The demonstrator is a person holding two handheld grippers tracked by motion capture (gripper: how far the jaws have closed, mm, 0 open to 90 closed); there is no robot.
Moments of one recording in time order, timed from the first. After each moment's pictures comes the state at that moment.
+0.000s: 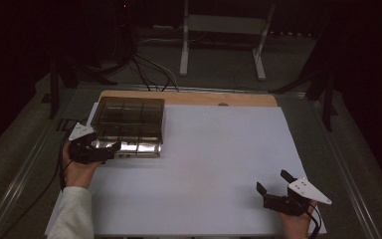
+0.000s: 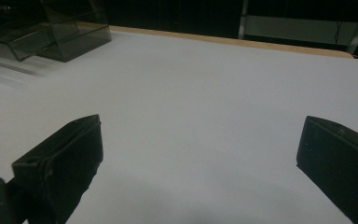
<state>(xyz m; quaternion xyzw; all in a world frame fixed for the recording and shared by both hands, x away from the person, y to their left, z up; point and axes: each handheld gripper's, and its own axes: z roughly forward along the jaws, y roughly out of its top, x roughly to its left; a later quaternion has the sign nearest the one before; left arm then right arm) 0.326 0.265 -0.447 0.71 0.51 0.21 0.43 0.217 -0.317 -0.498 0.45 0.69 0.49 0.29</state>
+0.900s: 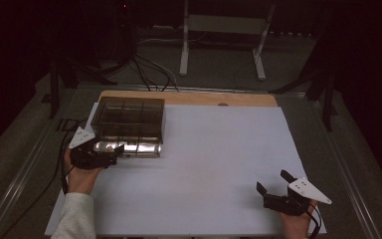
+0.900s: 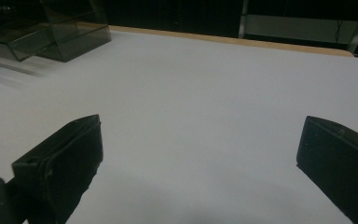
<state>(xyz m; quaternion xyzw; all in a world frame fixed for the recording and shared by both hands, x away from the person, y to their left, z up) 0.309 0.256 -0.446 0.71 0.48 0.22 0.46 0.217 -0.318 -0.499 0.45 0.69 0.49 0.29</state>
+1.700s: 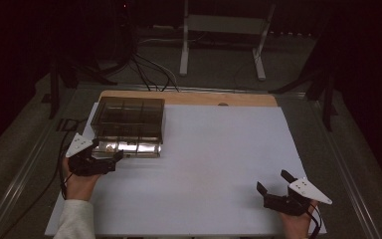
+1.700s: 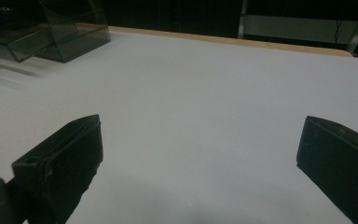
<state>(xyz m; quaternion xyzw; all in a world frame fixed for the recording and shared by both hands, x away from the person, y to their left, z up) 0.292 0.257 -0.450 0.70 0.47 0.23 0.48 0.217 -0.319 -0.498 0.45 0.69 0.49 0.29</state>
